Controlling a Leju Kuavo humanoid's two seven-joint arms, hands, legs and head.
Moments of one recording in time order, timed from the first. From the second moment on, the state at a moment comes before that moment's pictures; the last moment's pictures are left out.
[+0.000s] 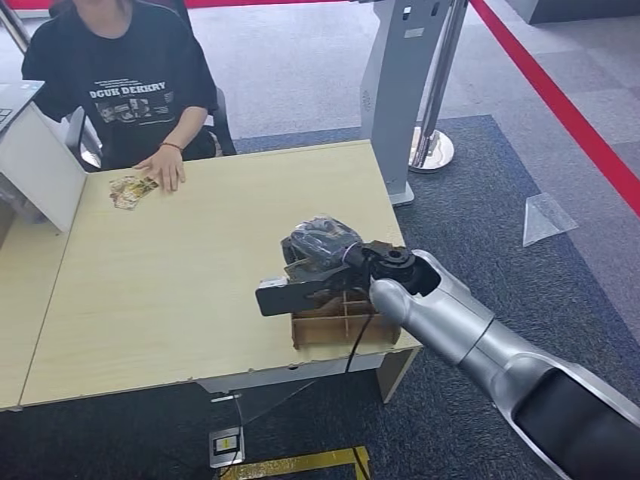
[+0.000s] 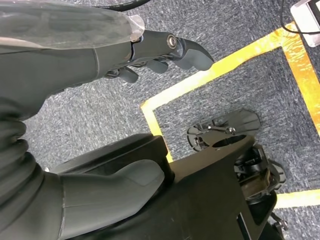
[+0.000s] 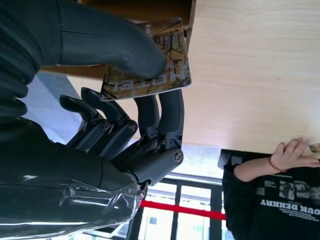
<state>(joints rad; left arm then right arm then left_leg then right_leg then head) -0.17 -0.03 -1.33 -0.20 0.90 0.39 -0.13 -0.96 -0.20 0.94 -1.17 0.87 0.36 0.09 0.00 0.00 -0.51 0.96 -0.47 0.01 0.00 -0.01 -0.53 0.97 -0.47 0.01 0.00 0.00</state>
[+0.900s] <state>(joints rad) -0.16 -0.03 -1.35 -0.19 0.90 0.41 -0.12 -1.09 0.12 0.86 -0.79 0.90 -0.25 0.19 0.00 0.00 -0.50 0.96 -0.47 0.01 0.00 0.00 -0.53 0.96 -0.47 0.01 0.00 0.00</state>
